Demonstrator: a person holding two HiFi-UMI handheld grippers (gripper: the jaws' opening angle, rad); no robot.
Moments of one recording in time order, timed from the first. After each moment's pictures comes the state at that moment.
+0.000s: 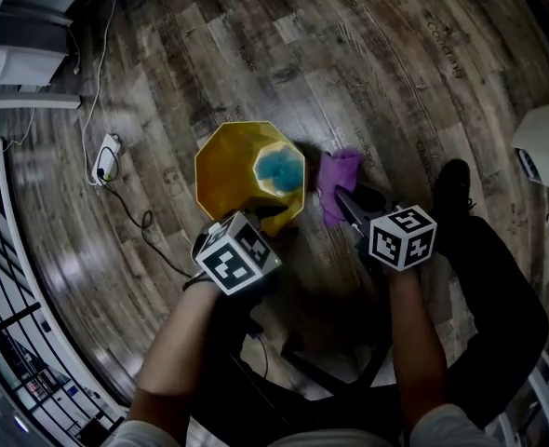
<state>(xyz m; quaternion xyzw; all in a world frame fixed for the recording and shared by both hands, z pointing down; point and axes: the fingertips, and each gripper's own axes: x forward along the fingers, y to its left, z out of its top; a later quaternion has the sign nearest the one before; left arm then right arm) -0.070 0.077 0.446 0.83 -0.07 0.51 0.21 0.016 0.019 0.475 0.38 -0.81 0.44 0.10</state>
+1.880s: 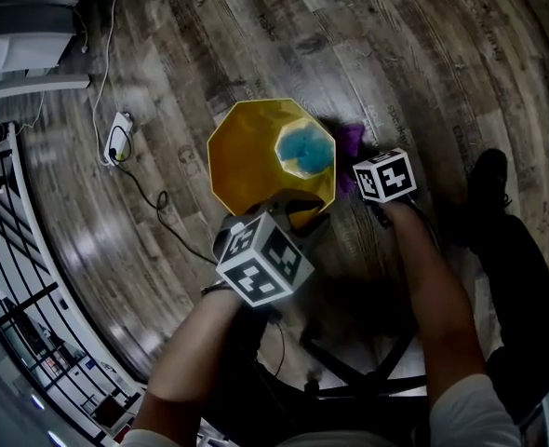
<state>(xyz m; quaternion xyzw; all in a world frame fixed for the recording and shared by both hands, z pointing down) -0.065 0.076 0.454 0.84 -0.08 0.50 0.20 -0.043 -0.005 0.634 0.30 -0.79 0.45 0.30</state>
